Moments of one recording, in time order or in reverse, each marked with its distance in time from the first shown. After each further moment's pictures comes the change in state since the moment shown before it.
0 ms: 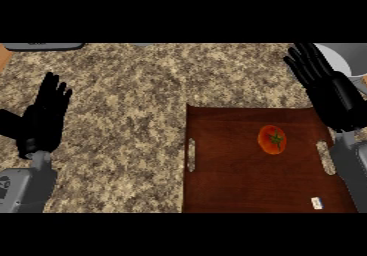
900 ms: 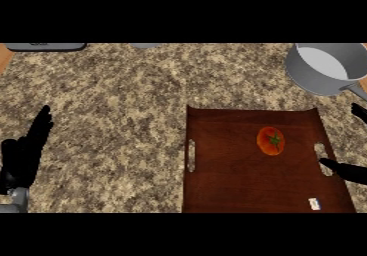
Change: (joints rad) left arm 0.222 0.177 -0.104 0.009 -0.255 -0.086 -0.068; right arm 0.373 -0.139 -0.153 0.208 0.376 -0.153 -0.669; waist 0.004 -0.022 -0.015
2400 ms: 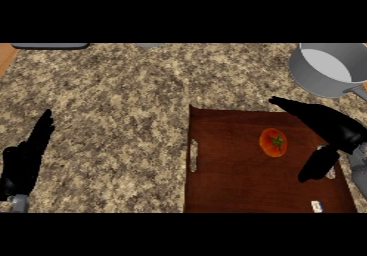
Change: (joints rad) left arm 0.047 -0.054 0.040 -0.067 -0.083 -0.048 0.022; right arm -0.314 -0.092 0.374 -0.326 0.353 0.538 0.987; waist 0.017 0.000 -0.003
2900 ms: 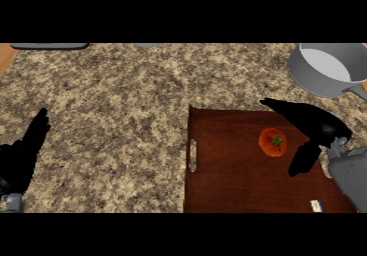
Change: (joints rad) left arm -0.005 -0.023 0.063 -0.002 -0.030 -0.058 0.014; right arm -0.036 0.118 -0.014 0.088 0.181 0.072 0.011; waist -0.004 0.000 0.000
